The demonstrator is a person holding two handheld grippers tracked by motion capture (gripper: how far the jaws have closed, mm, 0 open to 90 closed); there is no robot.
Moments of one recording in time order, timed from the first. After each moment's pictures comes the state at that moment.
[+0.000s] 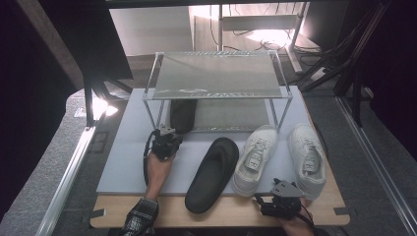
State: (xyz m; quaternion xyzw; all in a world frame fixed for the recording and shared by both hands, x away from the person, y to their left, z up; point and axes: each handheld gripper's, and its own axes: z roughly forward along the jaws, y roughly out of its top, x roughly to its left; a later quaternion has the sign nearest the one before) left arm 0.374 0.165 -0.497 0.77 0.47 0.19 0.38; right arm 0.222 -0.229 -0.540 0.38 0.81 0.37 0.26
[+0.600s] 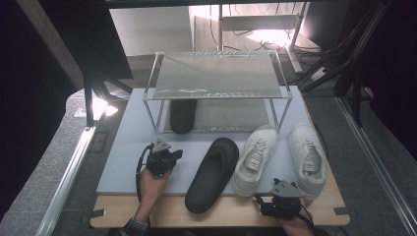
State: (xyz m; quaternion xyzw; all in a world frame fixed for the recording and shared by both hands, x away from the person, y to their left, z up) left arm 0.317 0.171 -0.495 0.79 0.44 0.15 0.41; right arm 0.222 -0.229 -0.540 0.38 0.81 0.37 0.26
